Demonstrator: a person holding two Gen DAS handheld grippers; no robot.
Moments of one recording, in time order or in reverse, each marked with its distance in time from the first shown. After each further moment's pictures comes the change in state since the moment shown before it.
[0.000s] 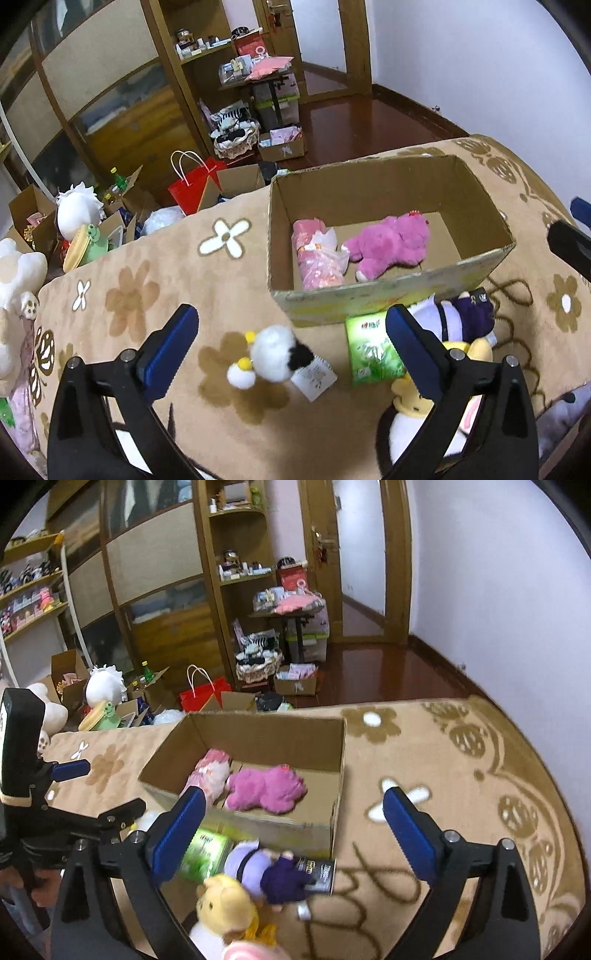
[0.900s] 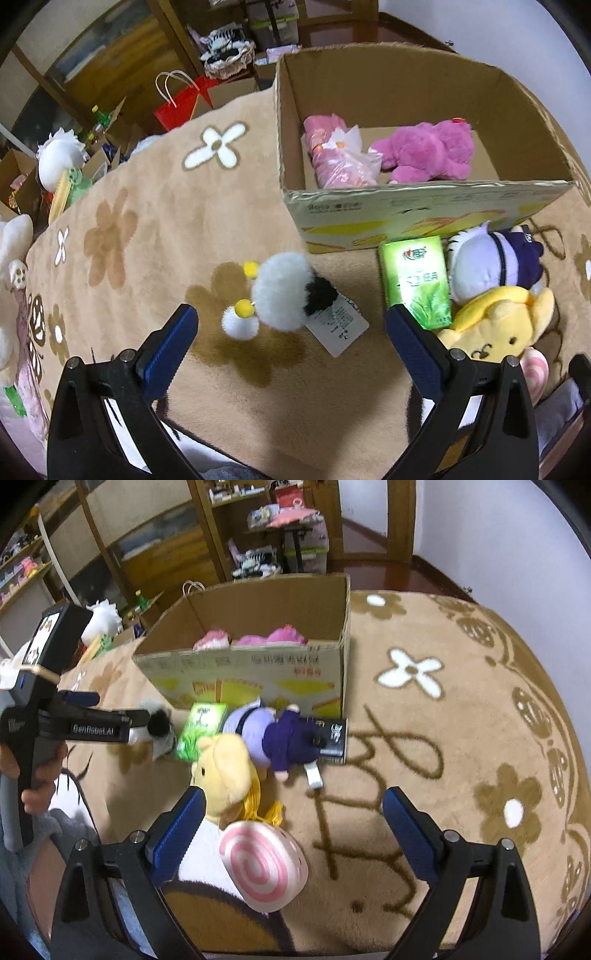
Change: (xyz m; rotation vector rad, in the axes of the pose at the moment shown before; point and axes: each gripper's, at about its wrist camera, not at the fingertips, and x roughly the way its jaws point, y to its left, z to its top) left arm 0.075 0.013 -0.026 -0.002 0.327 -0.017; right arm 0.016 -0.001 -0.085 0.021 0.332 0.017
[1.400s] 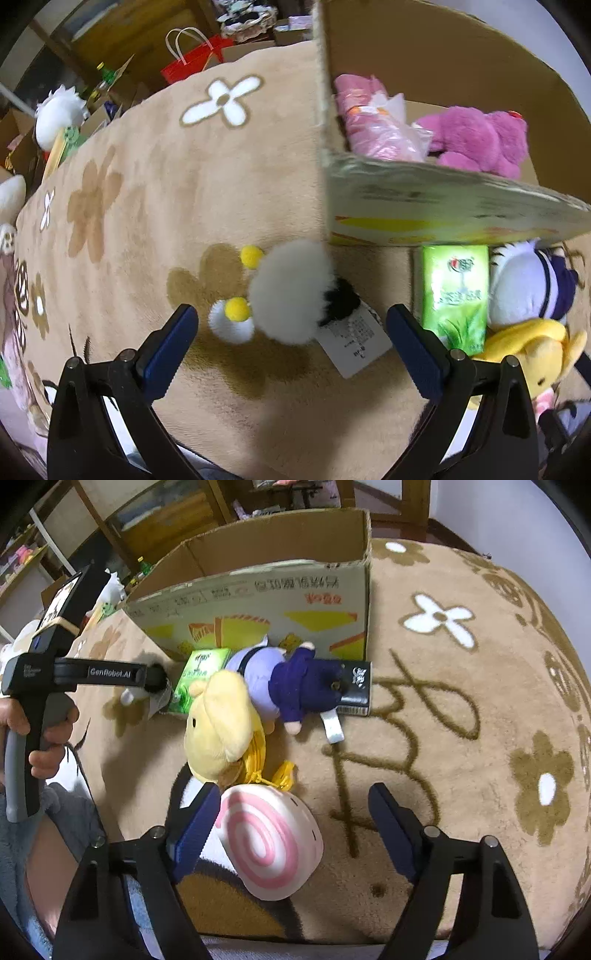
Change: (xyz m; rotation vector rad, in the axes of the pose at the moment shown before) left arm 0.049 0.012 0.009 -0.112 0.114 0.000; right arm 0.039 0.002 -0.015 -0.001 0.158 0.060
